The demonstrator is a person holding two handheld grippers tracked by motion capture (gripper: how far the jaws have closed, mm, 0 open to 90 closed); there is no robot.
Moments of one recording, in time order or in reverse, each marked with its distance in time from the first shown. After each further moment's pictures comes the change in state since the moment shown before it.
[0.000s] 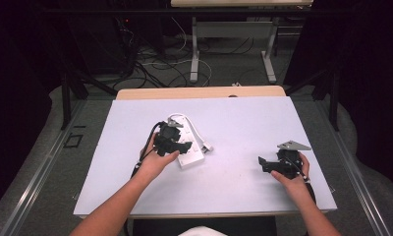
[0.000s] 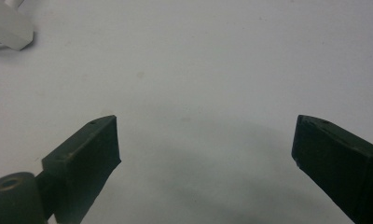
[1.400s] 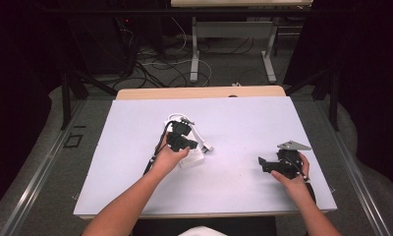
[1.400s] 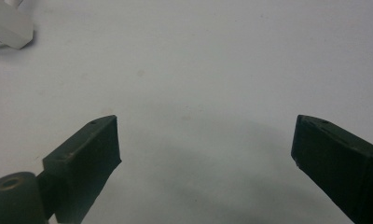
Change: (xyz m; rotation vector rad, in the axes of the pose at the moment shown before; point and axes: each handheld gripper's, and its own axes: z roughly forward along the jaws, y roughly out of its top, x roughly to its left) left arm -0.006 0.017 0.040 0.140 -0.106 -0.125; right arm -0.001 0.000 0.001 0.002 0.009 0.004
